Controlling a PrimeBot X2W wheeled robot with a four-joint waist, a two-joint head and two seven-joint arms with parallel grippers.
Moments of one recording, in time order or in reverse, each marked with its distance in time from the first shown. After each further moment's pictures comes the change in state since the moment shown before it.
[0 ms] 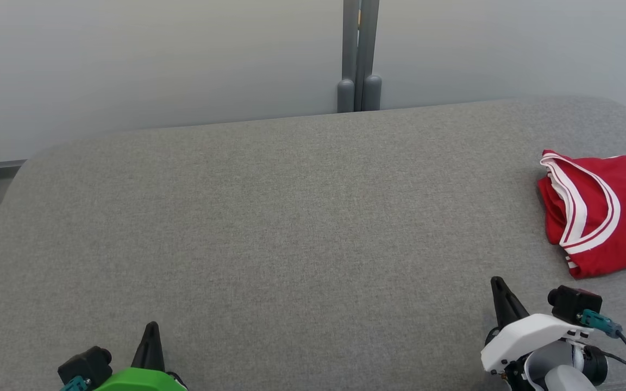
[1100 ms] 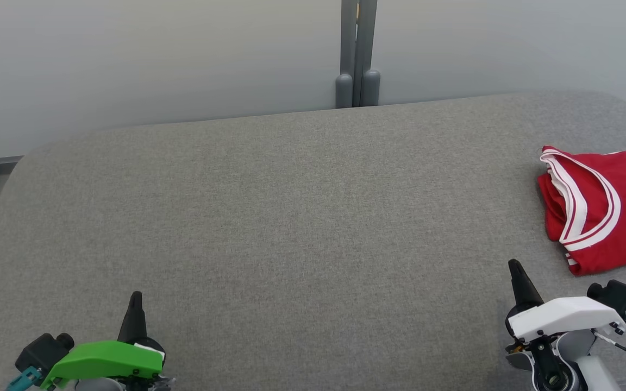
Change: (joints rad) left arm -0.048 0.001 0.060 -0.088 -0.450 -0.035 0.112; right arm 0.000 -0.002 -0.058 -0.108 0.504 0.000 0.122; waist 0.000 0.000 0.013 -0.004
